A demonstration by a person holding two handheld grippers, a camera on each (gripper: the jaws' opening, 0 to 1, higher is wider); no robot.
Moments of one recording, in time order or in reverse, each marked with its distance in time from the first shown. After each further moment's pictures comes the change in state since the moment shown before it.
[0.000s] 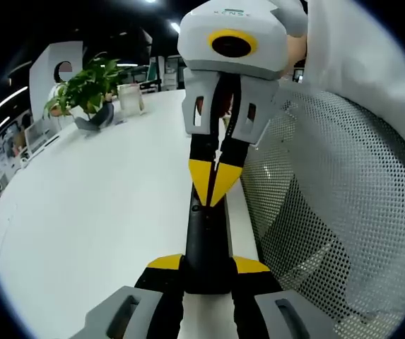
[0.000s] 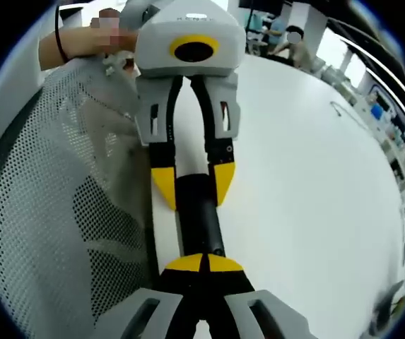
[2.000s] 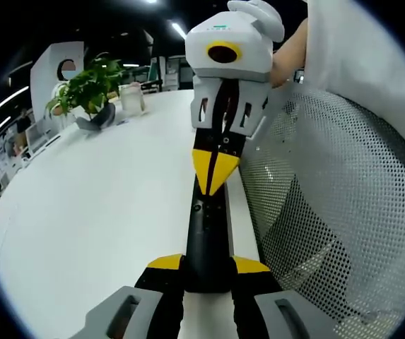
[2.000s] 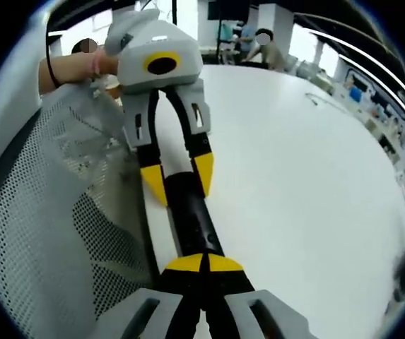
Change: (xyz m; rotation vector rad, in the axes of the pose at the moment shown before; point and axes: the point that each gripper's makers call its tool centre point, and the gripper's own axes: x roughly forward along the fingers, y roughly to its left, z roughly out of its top) left arm 0.000 0.001 0.000 -0.004 -0.005 0.007; right arm -0.009 -0.003 -0.012 0.166 -0.132 -0.032
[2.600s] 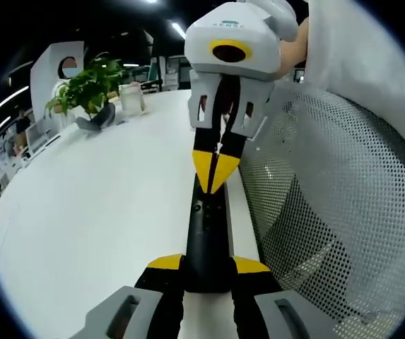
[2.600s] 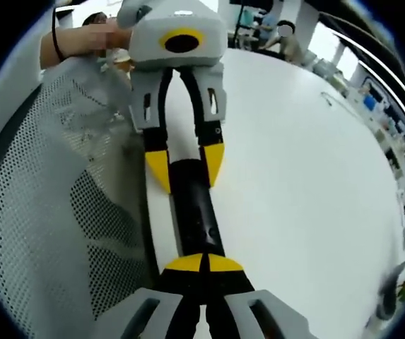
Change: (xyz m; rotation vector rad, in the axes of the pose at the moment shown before) left arm 0.001 -0.002 0.002 0.000 0.001 0.000; right arm -0.002 -0.001 -0.008 -0.059 0.105 -0.008
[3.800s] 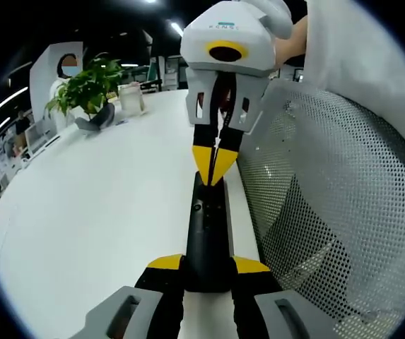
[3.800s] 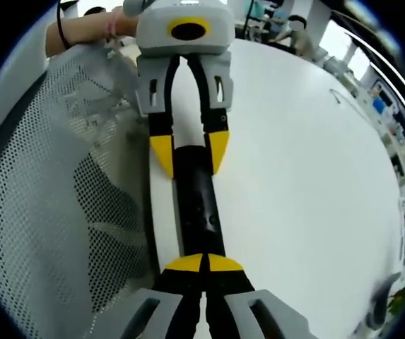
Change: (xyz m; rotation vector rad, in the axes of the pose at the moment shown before) left arm -0.002 0.002 -0.003 0.005 0.004 -0.001; right arm -0.003 0.000 -0.009 -0.100 0.110 0.020
